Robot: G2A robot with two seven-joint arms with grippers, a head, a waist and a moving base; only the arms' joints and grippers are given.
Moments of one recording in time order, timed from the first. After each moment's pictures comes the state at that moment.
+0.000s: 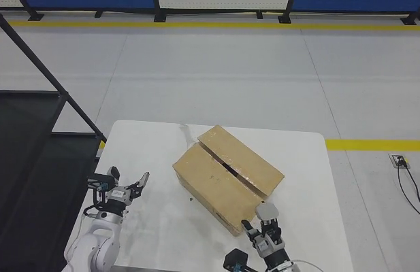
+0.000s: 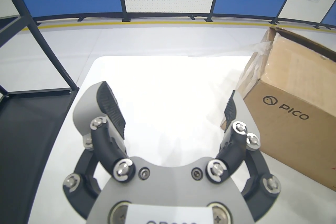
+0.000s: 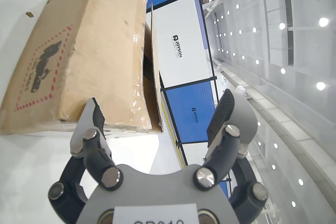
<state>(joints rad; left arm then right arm) 1.31 -1.21 -1.52 -1.53 1.21 -0.15 0.14 -1.67 -1.24 1.15 -2.04 -2.72 0.13 0.12</state>
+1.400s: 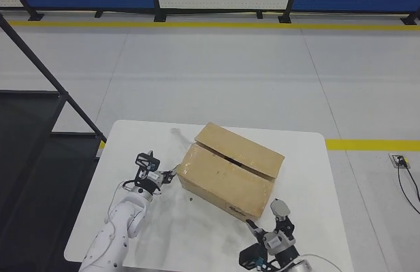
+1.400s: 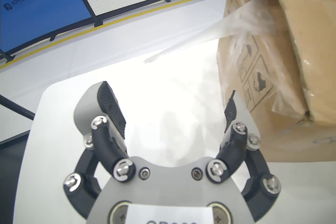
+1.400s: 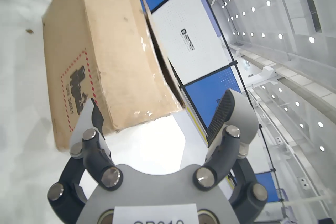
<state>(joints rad) 0.95 -1.26 -1.24 -1.12 1.44 -0.20 0.22 -1.70 -1.23 1.28 -1.98 -2.33 0.14 -0.20</state>
